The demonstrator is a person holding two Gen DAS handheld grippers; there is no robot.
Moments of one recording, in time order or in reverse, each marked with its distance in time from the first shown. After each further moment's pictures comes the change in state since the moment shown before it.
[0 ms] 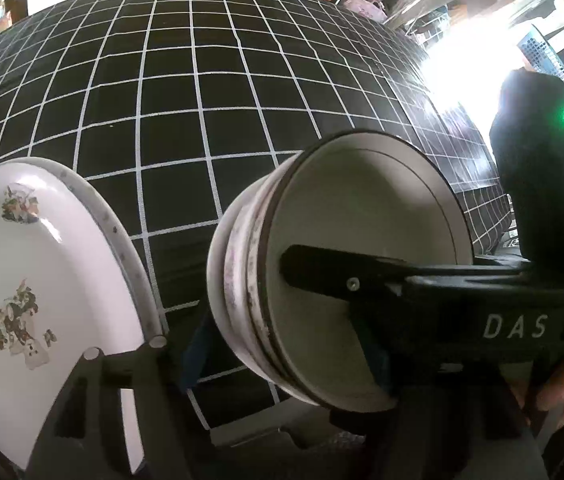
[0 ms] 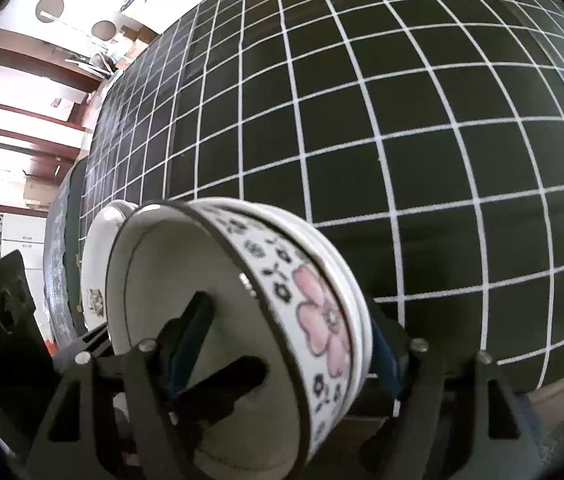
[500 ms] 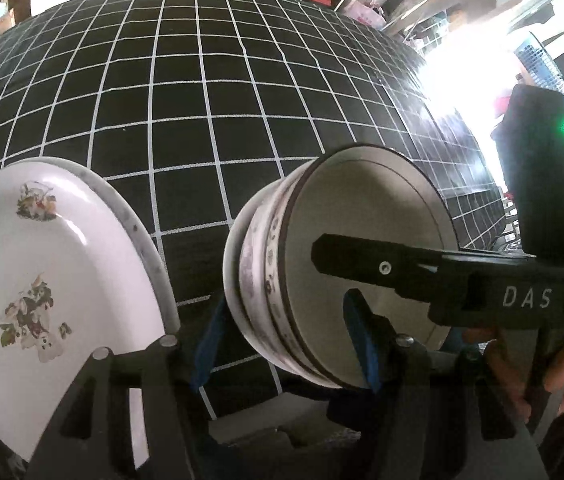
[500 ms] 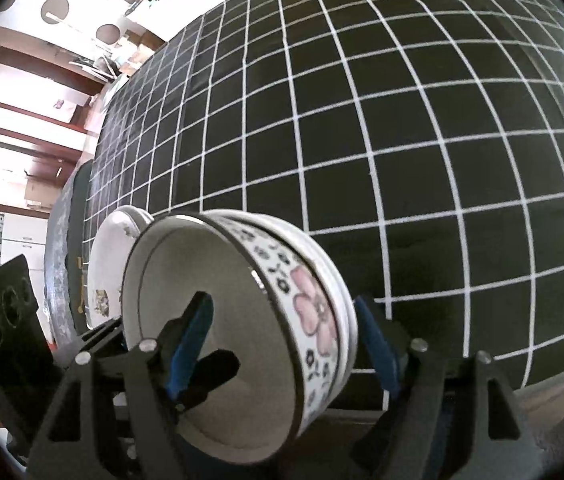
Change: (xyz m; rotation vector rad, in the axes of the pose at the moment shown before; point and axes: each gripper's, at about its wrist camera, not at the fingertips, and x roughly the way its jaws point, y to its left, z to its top) left arm -0.015 0.006 0.004 -0.004 -0.014 -0.007; right arm -0.010 0.004 0.002 -0.011 -0.022 -0.002
